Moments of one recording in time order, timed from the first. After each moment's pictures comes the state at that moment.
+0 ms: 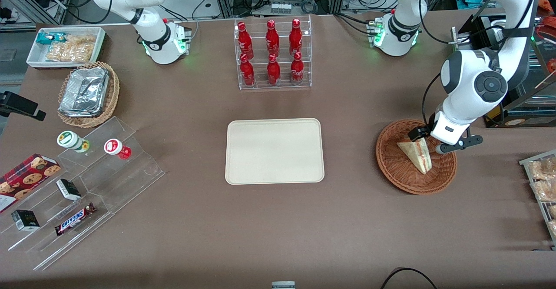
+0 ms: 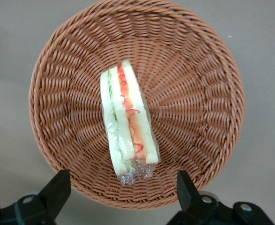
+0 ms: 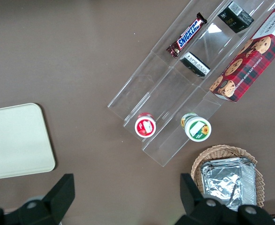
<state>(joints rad) -0.02 0.07 -0.05 -2.27 0.05 2.30 -0.40</state>
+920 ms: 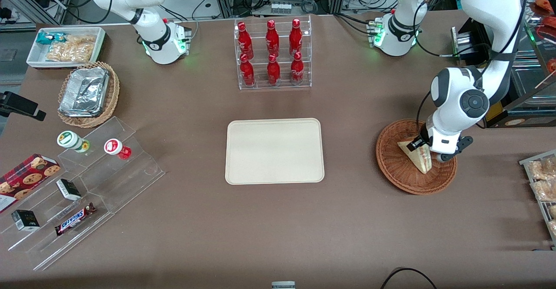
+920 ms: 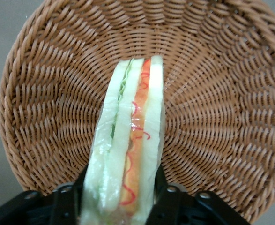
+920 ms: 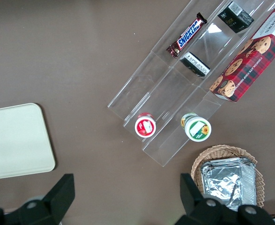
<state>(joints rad) -0.01 0.21 -0.05 -2.29 0.05 2.46 -0.68</state>
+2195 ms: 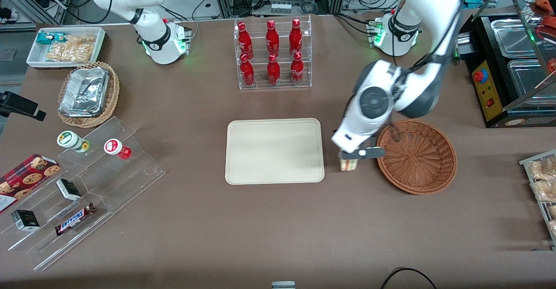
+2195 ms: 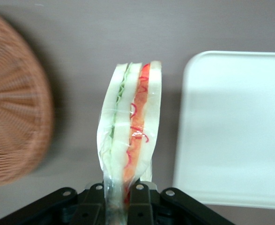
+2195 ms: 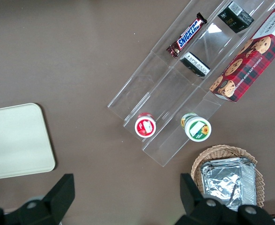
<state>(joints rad) -0.47 0.40 -0.09 -1.78 0.02 2.05 -0.63</state>
